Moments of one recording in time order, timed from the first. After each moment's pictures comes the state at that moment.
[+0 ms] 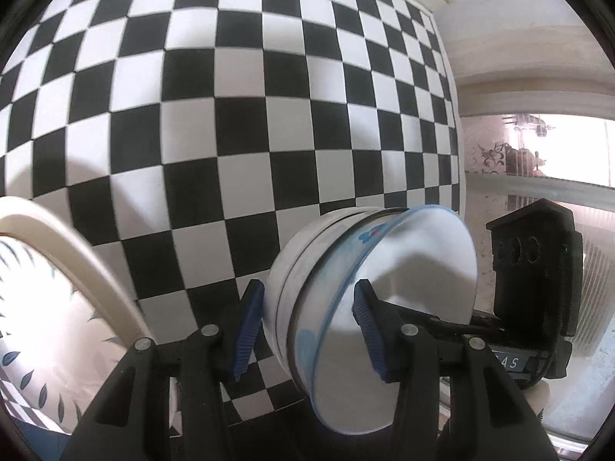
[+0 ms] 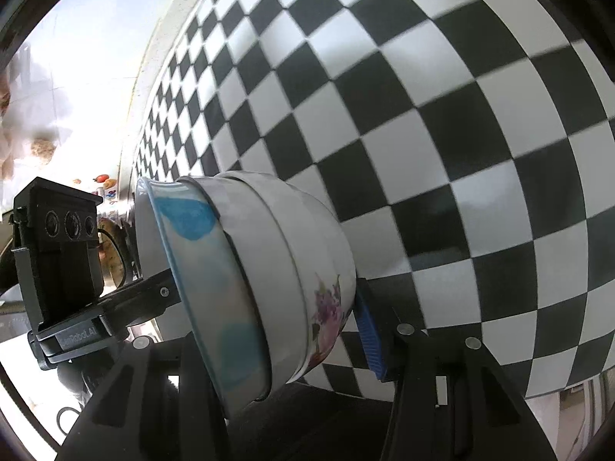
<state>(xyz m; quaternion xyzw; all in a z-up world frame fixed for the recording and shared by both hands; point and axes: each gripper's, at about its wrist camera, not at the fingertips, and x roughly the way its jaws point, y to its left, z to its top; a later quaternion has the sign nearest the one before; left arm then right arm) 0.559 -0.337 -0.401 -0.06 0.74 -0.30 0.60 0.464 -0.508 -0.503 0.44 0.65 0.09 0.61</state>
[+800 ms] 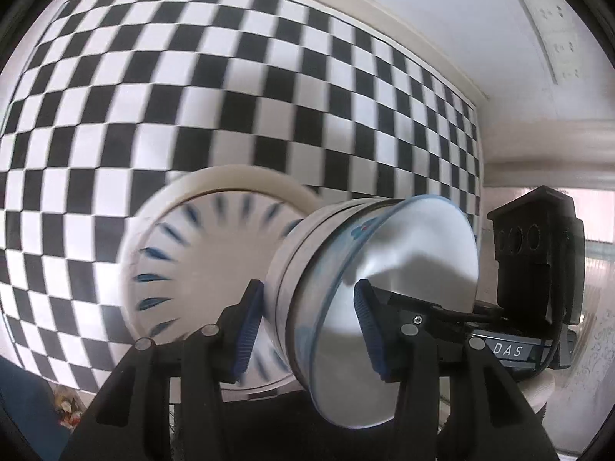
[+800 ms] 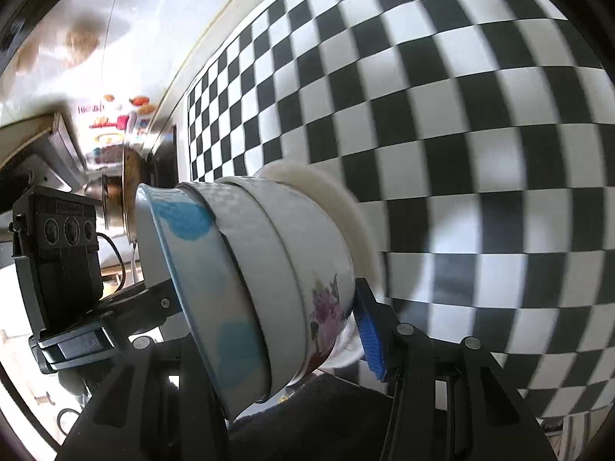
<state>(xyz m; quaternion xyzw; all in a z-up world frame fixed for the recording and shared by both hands) 0.573 -0.151 -0.353 -0.13 0.71 -0.21 0.66 0.546 -0.319 -0.448 0.35 0.67 0.20 0.62</state>
